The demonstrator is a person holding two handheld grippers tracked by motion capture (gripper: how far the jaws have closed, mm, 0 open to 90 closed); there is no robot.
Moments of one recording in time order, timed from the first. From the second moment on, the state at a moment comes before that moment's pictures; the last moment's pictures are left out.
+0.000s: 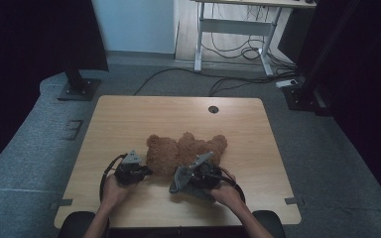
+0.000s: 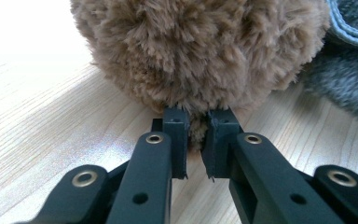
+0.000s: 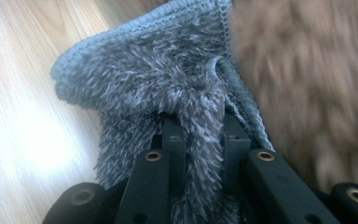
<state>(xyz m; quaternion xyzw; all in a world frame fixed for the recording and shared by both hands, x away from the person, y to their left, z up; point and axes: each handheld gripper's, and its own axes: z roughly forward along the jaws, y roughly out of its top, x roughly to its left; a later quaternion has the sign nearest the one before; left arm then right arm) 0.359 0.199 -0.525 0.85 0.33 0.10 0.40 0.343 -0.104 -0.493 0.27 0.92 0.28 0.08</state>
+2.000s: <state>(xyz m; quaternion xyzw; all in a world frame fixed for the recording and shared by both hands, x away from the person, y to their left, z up) 0.356 0.198 -0.526 0.85 0.32 0.09 0.41 0.444 0.039 -0.423 0.22 0.92 0.30 0.12</state>
